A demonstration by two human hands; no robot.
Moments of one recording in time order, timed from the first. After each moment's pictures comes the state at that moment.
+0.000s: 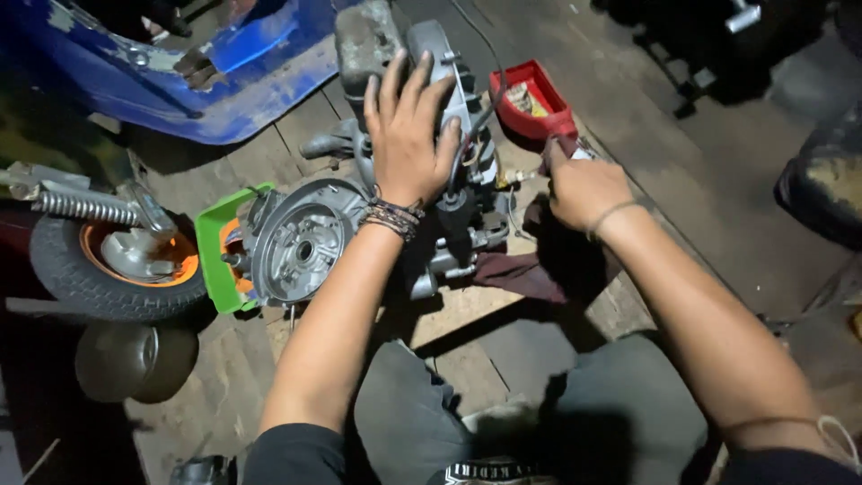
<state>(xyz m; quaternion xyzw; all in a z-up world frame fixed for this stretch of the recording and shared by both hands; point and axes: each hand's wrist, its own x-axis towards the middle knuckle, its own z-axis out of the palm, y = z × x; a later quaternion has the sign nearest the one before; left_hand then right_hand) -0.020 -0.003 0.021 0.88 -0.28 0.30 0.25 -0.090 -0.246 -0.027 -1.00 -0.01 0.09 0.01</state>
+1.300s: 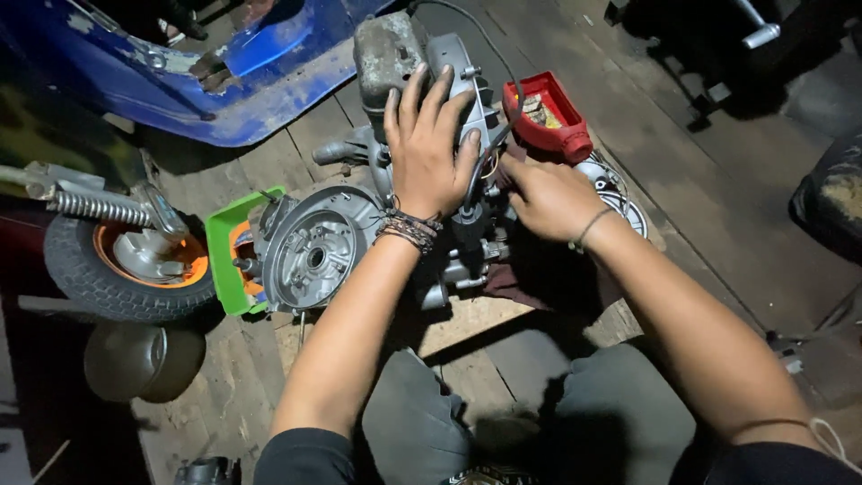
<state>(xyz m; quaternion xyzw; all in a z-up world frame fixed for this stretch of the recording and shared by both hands) -0.022 -0.006 0.024 0.87 -0.28 0.29 0.28 -0.077 -0.196 0.009 -0.98 -0.13 0.04 0.15</state>
